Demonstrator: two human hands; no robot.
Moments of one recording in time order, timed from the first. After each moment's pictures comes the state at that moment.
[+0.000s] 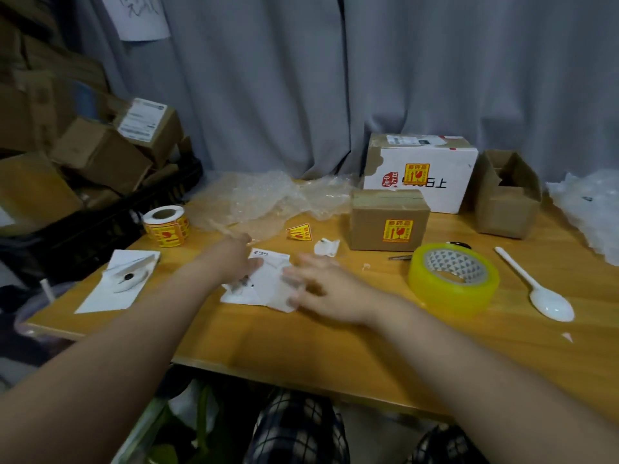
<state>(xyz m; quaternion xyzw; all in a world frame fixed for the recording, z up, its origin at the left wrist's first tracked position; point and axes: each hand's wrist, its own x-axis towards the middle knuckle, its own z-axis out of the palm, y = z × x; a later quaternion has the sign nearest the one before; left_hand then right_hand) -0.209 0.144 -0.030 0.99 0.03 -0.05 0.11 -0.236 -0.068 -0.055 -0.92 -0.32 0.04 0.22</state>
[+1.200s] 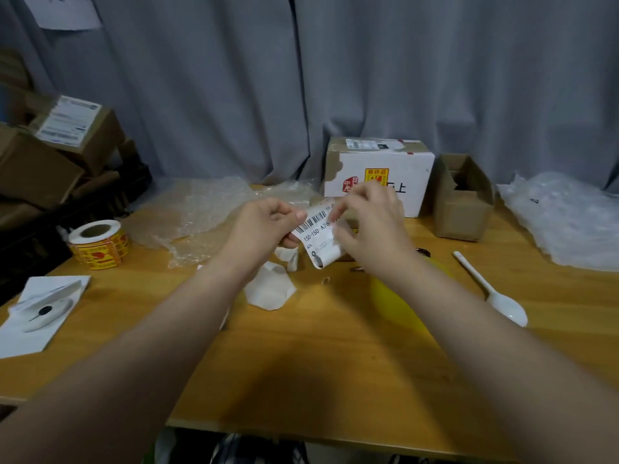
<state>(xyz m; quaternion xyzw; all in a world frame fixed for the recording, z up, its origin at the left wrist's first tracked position) -0.201 0.019 0.016 0.78 -0.07 0.07 0.62 -0.206 -0.150 0.008 -0.91 -0.15 -0.28 0.25</state>
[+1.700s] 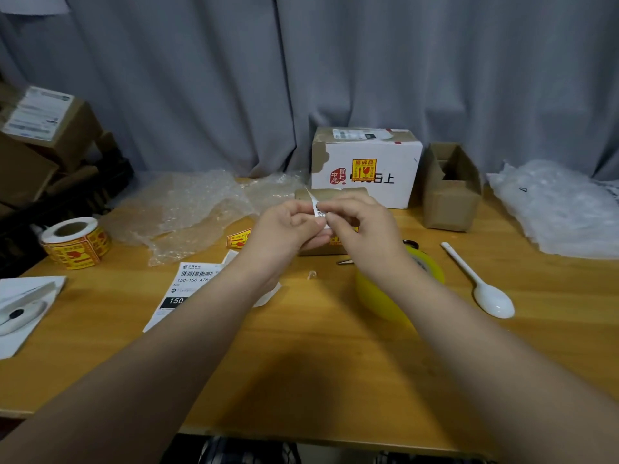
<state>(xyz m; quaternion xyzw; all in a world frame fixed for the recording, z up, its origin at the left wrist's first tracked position) -0.207 -0.022 0.003 0.65 -0.11 -0.03 0.75 -0.208 -0.159 -0.005 -0.83 -0.17 -0.26 0.45</state>
